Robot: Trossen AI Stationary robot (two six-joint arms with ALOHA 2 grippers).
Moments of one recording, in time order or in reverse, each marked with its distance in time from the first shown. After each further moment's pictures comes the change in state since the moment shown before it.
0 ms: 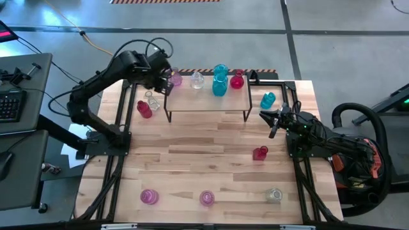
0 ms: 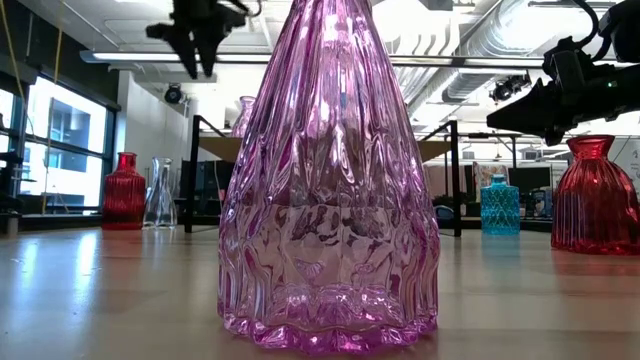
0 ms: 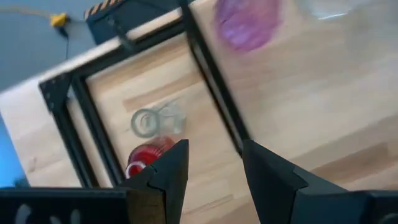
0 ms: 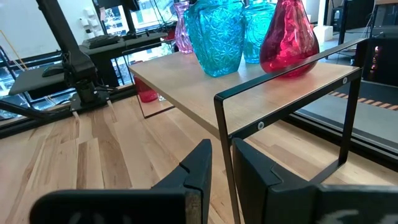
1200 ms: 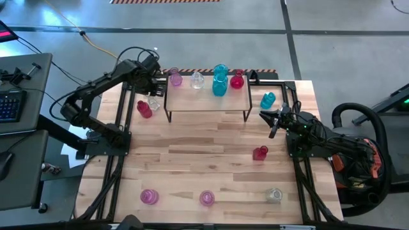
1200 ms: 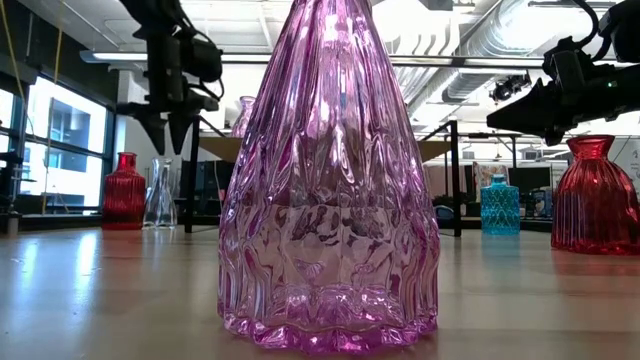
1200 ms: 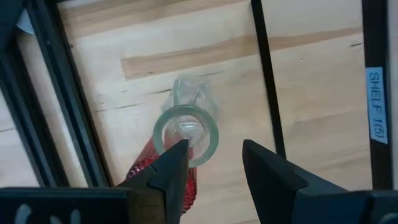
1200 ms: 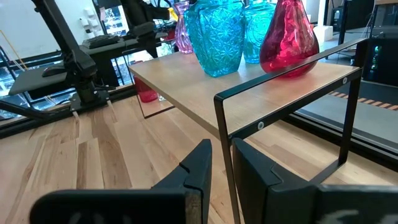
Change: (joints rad) left arm 0.339 -0.062 -0.532 0.369 0.202 0.104; right arm 0.000 0.000 0.000 0.000 0.000 0.000
